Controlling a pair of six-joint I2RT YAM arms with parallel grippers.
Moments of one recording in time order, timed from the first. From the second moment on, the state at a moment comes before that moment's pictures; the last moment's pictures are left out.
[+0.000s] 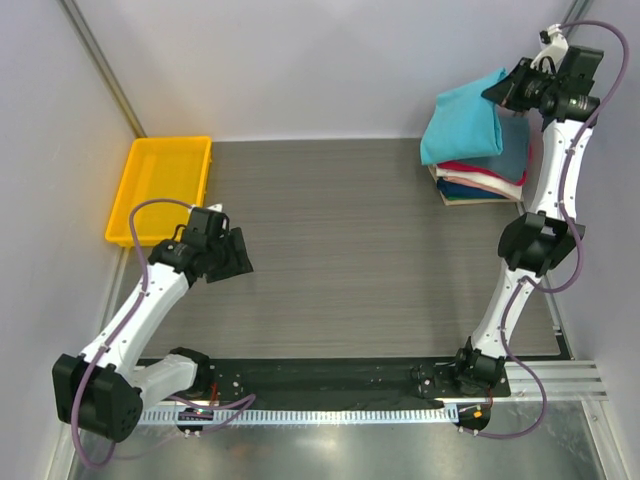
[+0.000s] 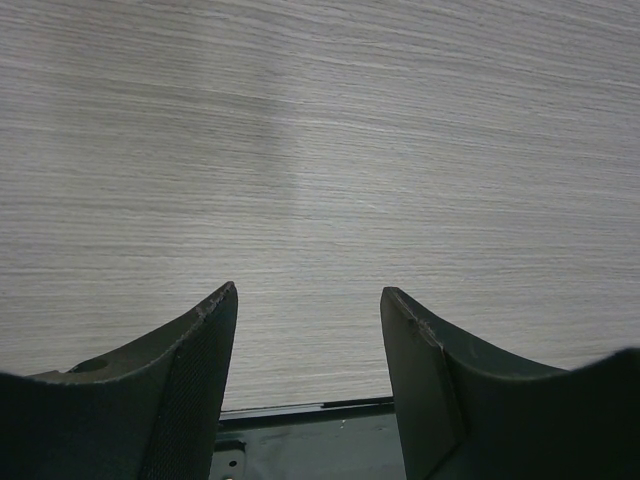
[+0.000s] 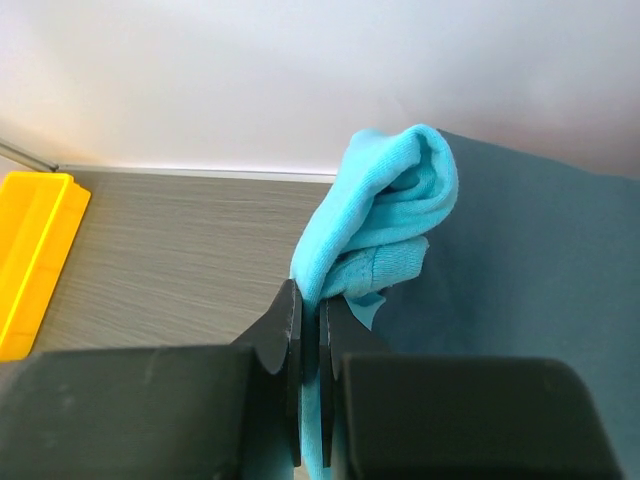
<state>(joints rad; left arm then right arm) -0.31 1.08 0.90 -0.80 0.01 -0.52 -0.32 2.21 2.59 -0.77 -0.68 0.16</state>
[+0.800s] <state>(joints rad) -0.31 1.12 0.89 -0.80 0.02 -0.52 -0.43 2.45 2.62 -0.62 -0.67 0.07</state>
